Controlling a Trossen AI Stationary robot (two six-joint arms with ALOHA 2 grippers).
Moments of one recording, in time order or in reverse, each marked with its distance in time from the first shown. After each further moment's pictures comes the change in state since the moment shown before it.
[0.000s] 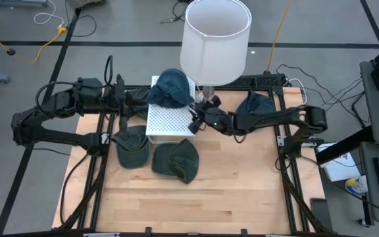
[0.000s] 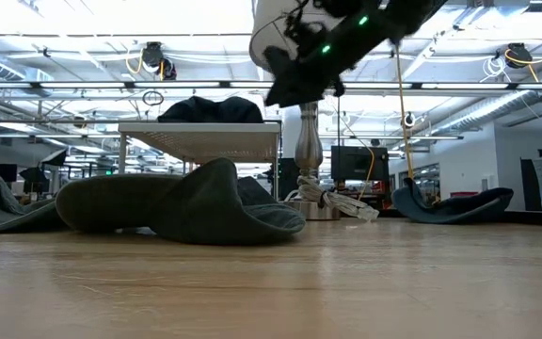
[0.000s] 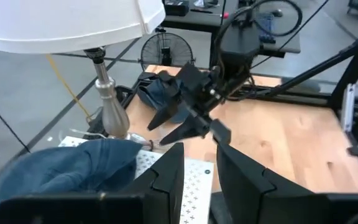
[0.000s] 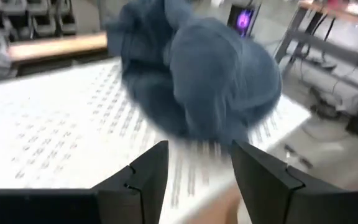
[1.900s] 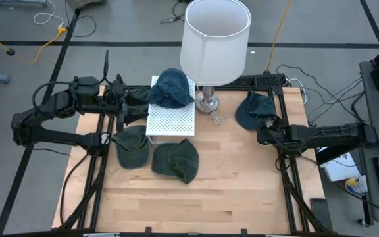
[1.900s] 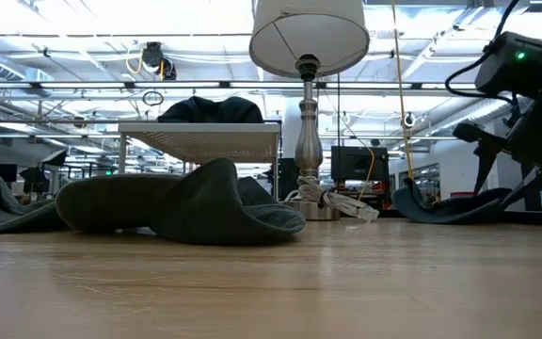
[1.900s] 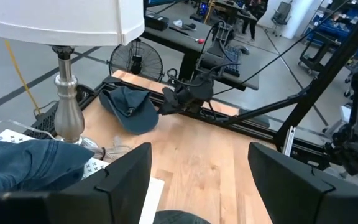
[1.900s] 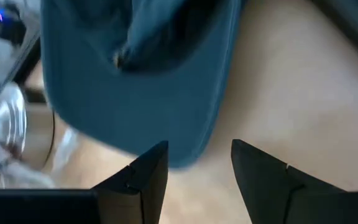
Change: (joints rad) left arm 0.004 0.000 0.000 0.082 0.116 -0.236; right arm -0.010 -0.963 -0.800 -0.945 -0.002 1.882
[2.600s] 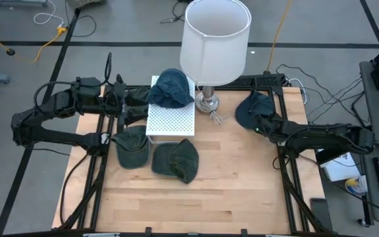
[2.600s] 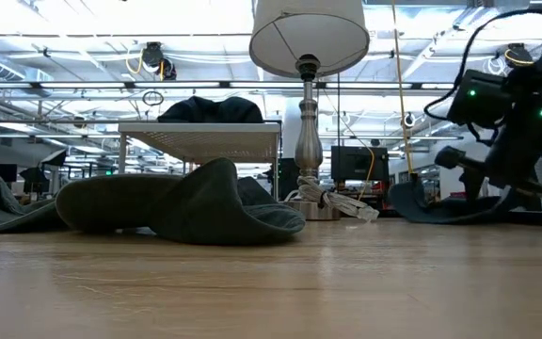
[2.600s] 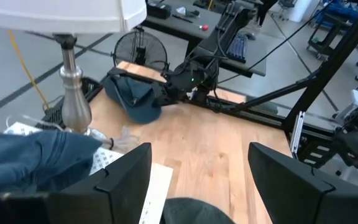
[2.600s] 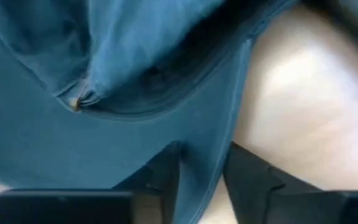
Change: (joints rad) left arm 0.000 0.000 0.000 -0.053 -0.008 0.045; right arm -0.321 0.274 -0.063 0.389 -0.096 -0.234
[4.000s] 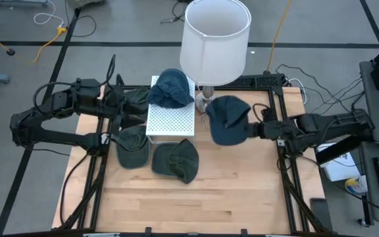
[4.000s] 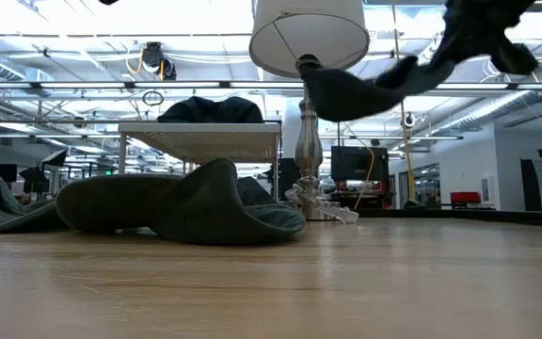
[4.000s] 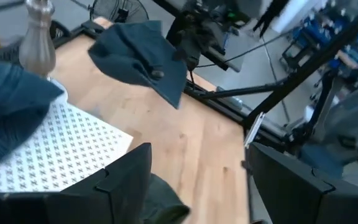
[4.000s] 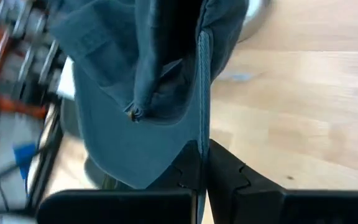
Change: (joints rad) left arm 0.000 -0.019 0.000 -0.075 0.108 -0.274; right arm 0.594 -0.131 0.656 -0.456 -0.032 -0.370
